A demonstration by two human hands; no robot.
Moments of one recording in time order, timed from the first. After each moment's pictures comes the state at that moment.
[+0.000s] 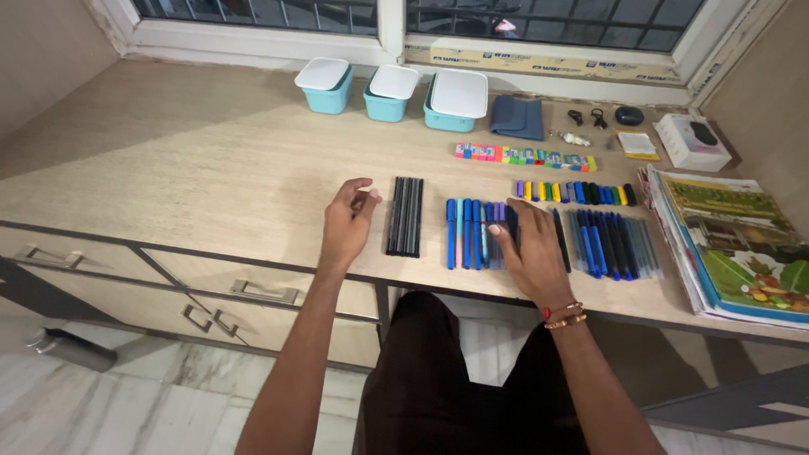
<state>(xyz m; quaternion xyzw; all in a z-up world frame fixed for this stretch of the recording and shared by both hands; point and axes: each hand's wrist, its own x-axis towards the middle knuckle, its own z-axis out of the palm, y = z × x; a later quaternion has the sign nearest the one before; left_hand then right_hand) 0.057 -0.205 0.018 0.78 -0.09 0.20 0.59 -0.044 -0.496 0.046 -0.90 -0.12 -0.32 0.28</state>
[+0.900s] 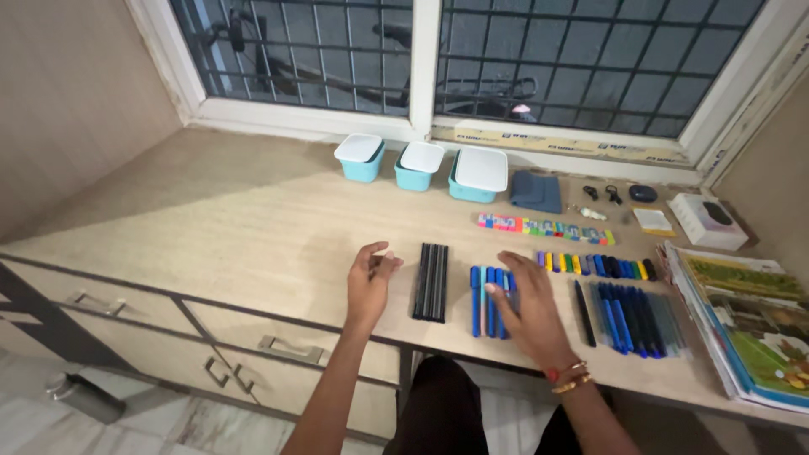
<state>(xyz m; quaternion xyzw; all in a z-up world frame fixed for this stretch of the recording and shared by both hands) 0.069 -0.197 -0.004 0.65 -0.08 0.19 0.73 -0.026 -0.460 0.064 -0.88 -0.18 -0.33 0.30</state>
